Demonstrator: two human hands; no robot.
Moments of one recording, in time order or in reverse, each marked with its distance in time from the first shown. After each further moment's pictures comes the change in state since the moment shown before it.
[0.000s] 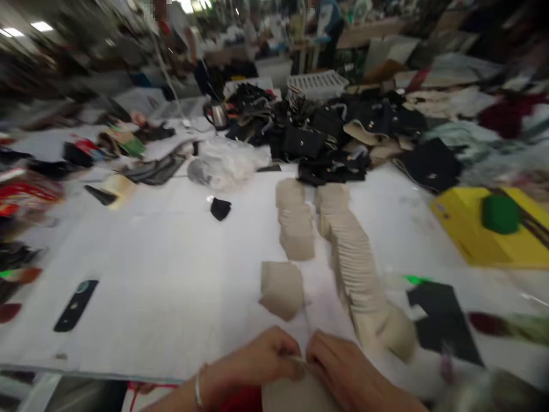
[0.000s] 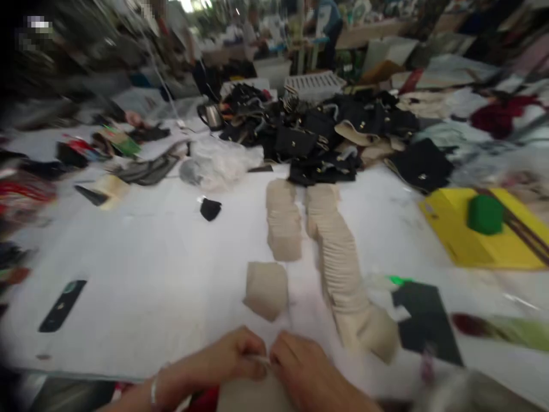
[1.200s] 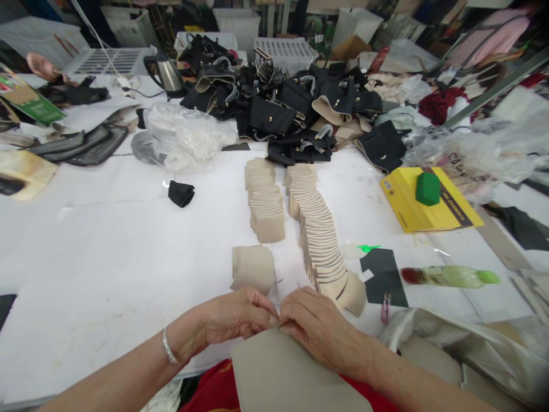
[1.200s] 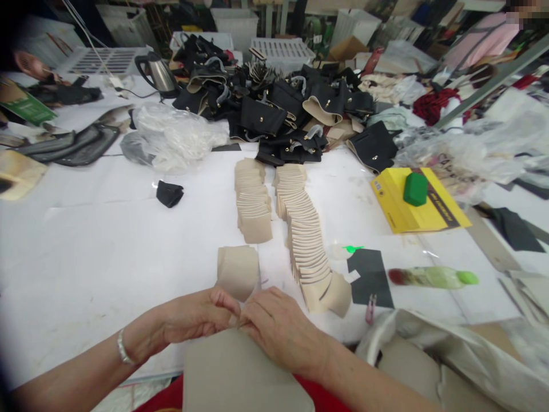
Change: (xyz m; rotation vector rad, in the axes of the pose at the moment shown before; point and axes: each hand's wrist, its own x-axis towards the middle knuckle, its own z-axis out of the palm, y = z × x) left_hand 0.032 0.050 -0.015 -0.262 -0.177 -0.261; right_hand 0.011 0.001 -0.041 -0.176 0.347 -0.316
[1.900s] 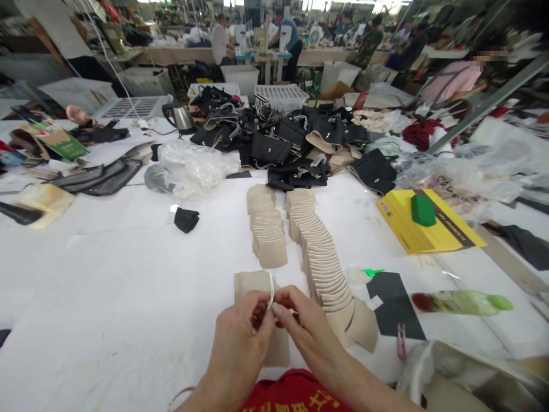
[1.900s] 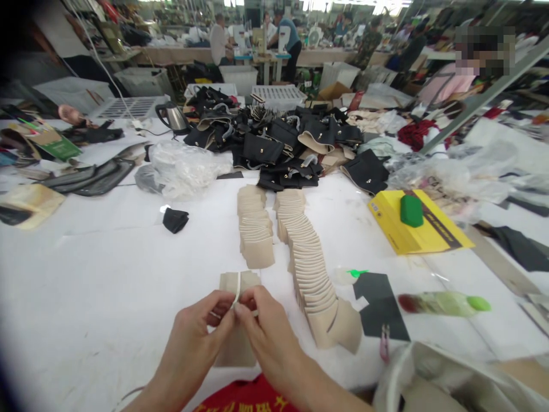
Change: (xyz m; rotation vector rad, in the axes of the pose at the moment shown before) left_hand -0.012 0.010 0.041 0.675 0.922 0.612; right_hand 0.048 -0.009 0.005 0.639 0.232 0.646
